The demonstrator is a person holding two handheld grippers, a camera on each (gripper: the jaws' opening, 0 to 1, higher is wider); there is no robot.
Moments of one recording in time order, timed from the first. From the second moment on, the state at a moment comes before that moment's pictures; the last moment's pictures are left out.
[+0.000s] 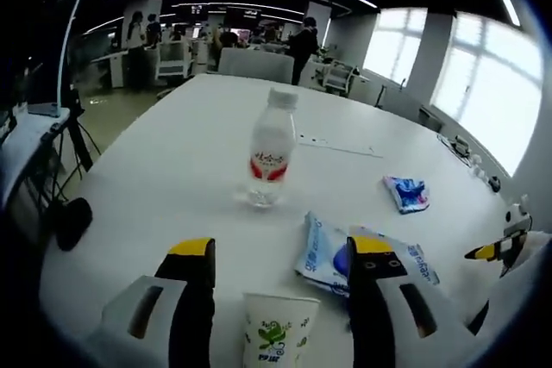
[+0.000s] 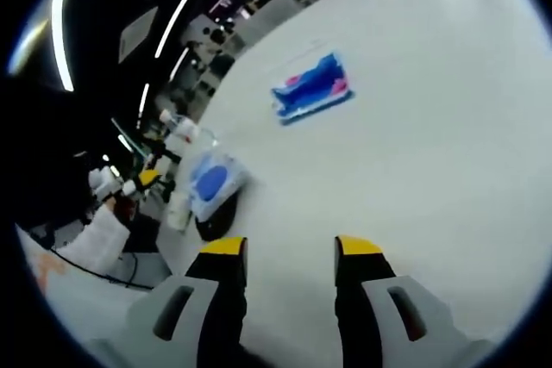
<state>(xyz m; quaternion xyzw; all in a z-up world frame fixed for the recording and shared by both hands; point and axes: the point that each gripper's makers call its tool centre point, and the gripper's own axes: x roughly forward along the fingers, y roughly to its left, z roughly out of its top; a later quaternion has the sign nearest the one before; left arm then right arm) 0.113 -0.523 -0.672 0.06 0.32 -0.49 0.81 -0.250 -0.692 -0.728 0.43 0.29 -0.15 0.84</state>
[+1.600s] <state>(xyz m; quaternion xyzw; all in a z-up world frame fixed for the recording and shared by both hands) 0.060 -0.473 -0.744 0.15 0.41 -0.44 0.78 -0.246 -0.689 -0.729 0.37 0.32 -0.13 0.86</state>
